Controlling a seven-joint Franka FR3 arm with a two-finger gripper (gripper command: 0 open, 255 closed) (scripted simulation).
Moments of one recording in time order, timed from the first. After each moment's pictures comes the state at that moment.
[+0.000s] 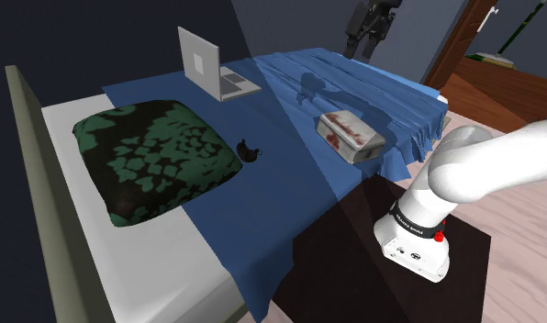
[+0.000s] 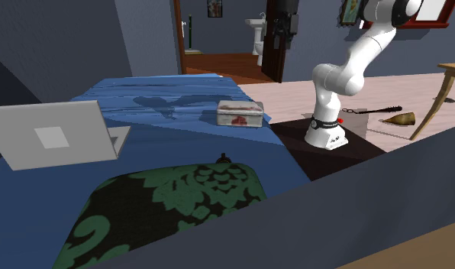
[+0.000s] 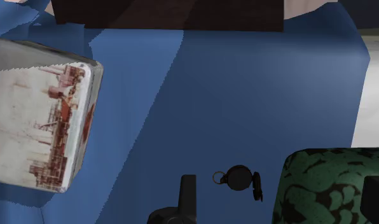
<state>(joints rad) 0.01 -0.81 -0.03 -2.28 0.10 1.56 0.09</state>
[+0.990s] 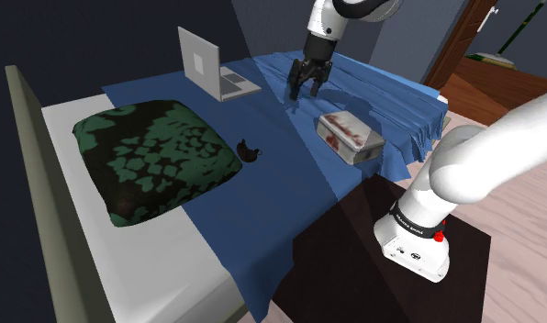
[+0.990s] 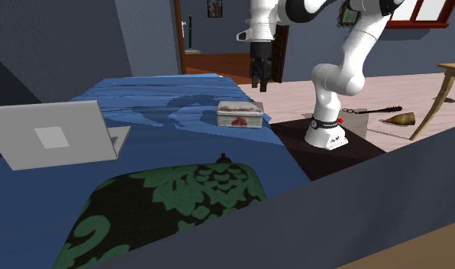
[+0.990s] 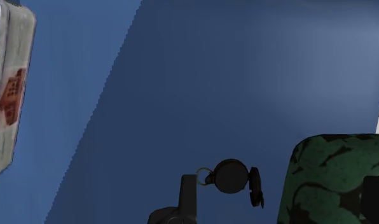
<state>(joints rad) 0.04 -0.49 0.03 -2.40 0.16 1.97 0.11</state>
